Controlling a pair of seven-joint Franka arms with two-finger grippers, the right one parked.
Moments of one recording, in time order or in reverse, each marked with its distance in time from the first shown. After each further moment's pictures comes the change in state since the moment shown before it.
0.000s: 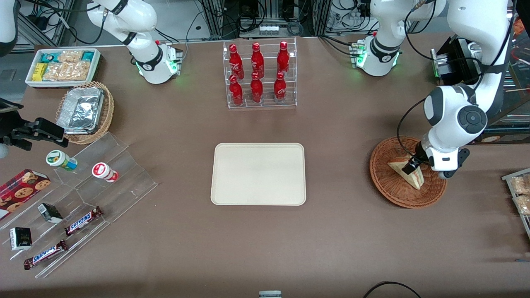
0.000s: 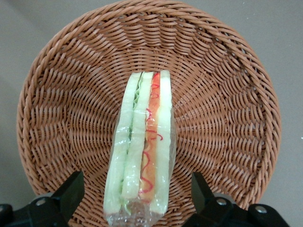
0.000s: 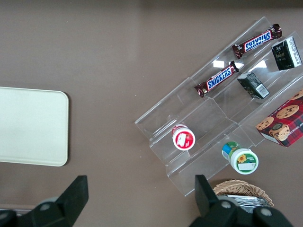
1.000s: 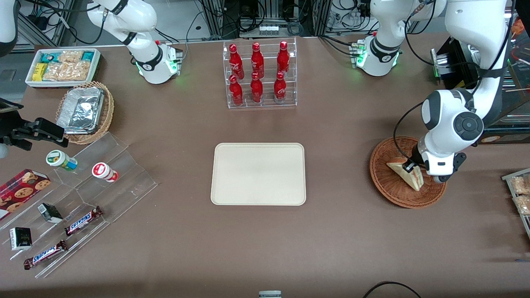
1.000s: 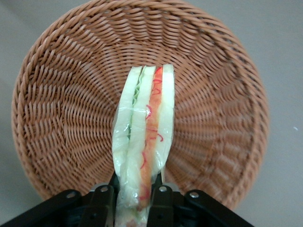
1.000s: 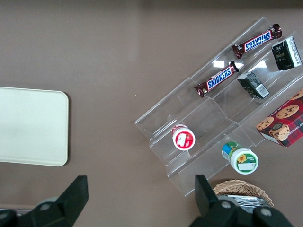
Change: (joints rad) arm -0.046 0.017 -0.003 0.116 0.001 -0.154 0.000
